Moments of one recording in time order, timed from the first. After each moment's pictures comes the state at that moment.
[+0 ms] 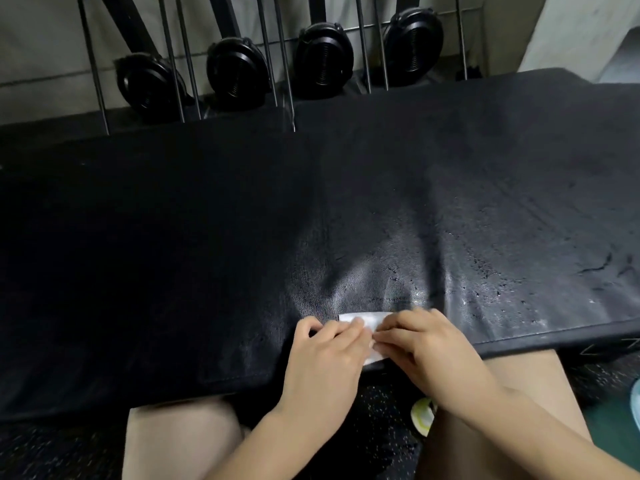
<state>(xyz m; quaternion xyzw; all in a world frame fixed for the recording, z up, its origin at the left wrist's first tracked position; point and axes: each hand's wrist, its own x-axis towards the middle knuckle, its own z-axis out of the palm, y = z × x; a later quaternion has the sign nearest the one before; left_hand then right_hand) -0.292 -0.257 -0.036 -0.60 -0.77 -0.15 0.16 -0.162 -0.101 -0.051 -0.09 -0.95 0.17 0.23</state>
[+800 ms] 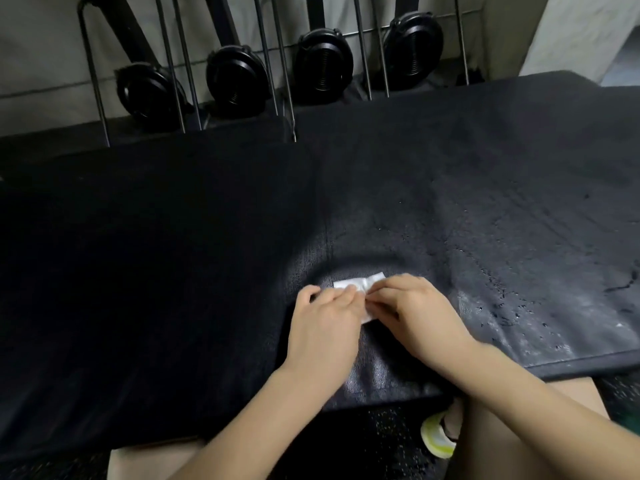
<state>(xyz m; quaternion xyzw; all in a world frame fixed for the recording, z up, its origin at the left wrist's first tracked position) -0.347 -0.202 -0.019 -0.57 -0.80 -0.10 0.15 -0.236 -0.057 -0.039 -0.14 -0.94 0.19 0.24</state>
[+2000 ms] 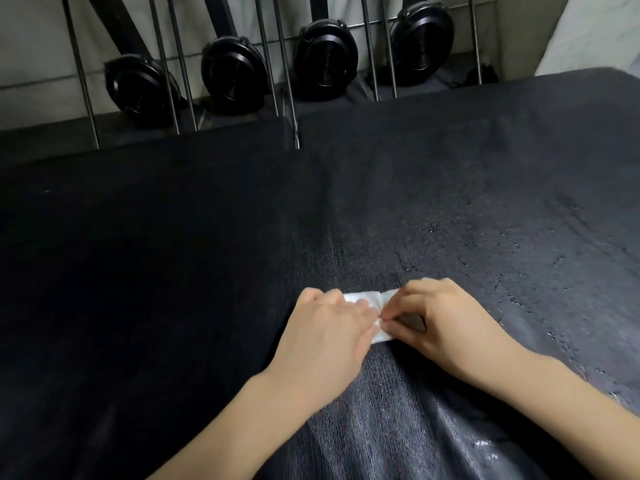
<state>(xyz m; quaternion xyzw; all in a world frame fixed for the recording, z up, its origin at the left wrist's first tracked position) -0.430 -0.154 0.004 -0.62 -0.78 -0.07 0.06 -0.293 0.004 -0.018 -0.10 -0.95 0.23 0.17</state>
